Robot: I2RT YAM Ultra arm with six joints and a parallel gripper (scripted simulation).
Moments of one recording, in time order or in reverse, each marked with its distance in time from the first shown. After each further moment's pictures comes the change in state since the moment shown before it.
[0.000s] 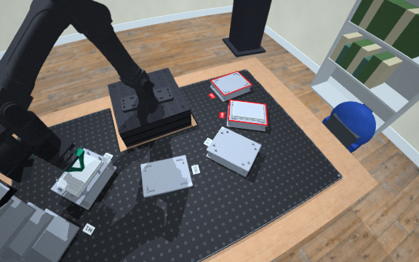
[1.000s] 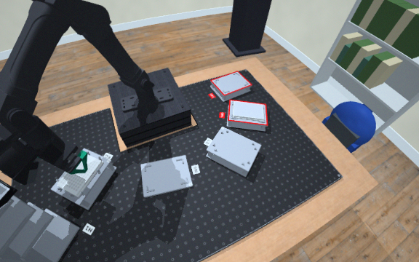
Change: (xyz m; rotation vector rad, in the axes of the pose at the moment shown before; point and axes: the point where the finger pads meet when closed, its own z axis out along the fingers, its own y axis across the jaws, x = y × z) arm 0.002 0.000 0.016 -0.002 0.010 0.000
